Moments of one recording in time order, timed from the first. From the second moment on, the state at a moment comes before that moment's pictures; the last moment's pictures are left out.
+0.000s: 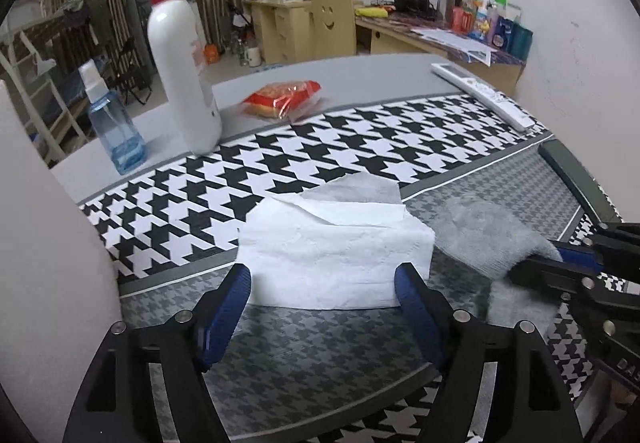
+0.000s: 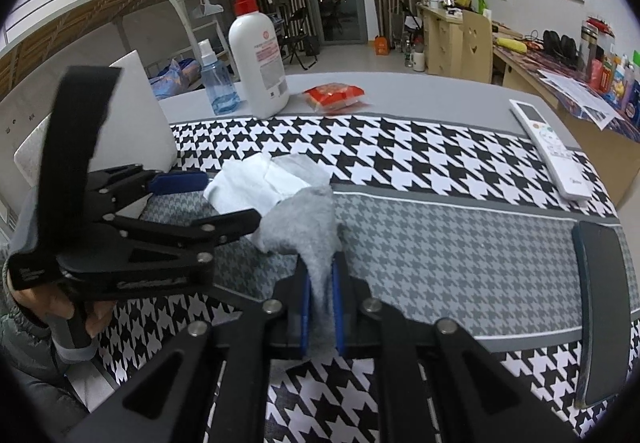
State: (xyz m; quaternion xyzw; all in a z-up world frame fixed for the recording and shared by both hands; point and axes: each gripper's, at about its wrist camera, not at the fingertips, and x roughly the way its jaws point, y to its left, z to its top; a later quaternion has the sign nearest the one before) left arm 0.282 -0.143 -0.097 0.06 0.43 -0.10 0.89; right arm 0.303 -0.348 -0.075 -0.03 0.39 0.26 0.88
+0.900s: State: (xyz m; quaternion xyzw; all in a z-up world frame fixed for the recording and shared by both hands) left arm 0.243 -0.133 -0.057 0.08 0.37 -0.10 0.92; right arm 0.276 -0.347 -0.048 -0.03 0.36 0.25 0.90
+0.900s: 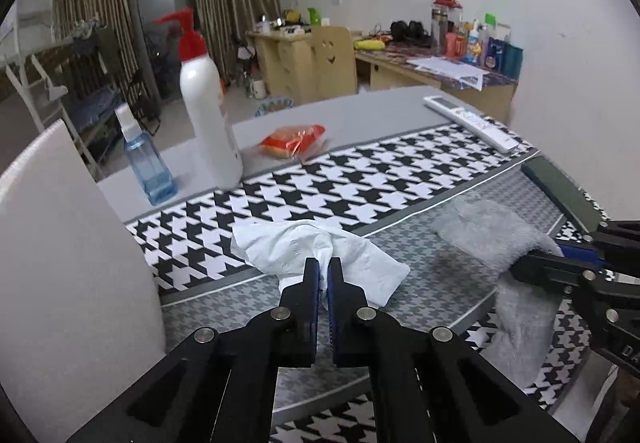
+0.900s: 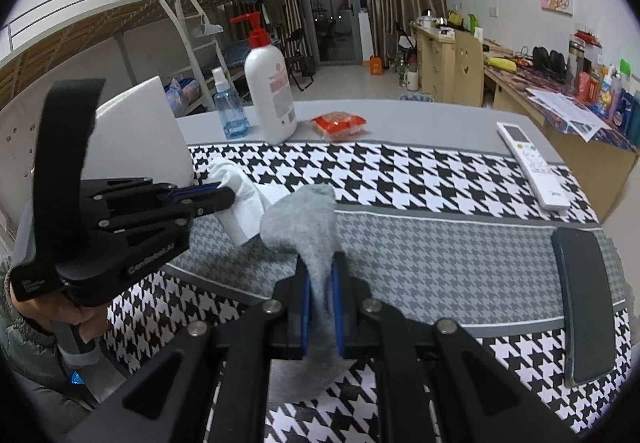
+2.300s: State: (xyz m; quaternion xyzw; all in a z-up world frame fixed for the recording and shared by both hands) left arm 0.177 -0.093 0.029 0.06 0.23 -0.11 0.96; right arm 0.236 -0.316 0.015 -0.02 0.25 0.23 0.94
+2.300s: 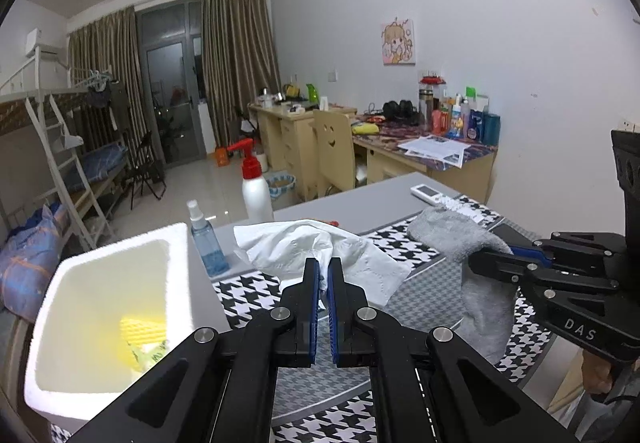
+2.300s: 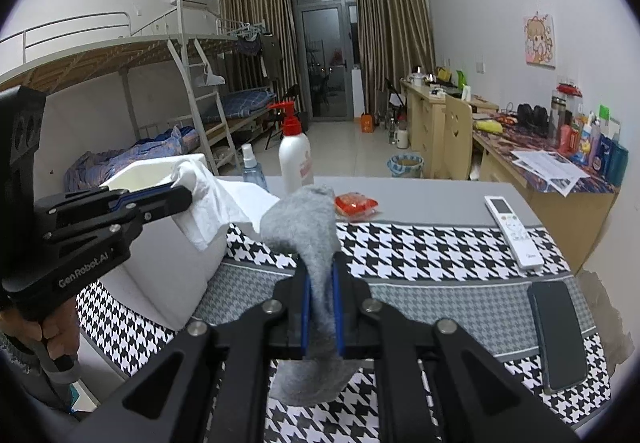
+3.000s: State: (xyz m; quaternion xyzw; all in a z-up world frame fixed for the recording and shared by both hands) left arm 0.172 -0.064 0.057 0.05 0.19 -0.11 0.97; right arm 0.236 -0.291 0.045 -0.03 0.22 0.23 0.95
